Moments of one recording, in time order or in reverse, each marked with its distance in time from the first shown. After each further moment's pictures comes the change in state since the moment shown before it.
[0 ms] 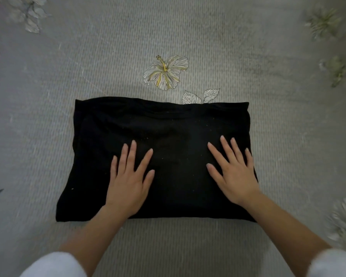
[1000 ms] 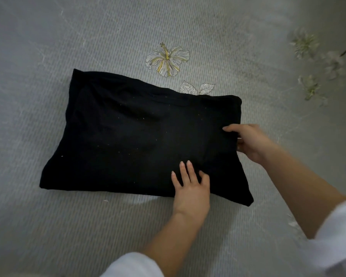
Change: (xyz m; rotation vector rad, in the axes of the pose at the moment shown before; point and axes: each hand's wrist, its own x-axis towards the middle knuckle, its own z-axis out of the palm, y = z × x) left_hand -0.041 0.175 -0.007 -0.197 -0.364 0.109; right_hand 0.033 0.016 -0.091 1.194 -0.087 0.648
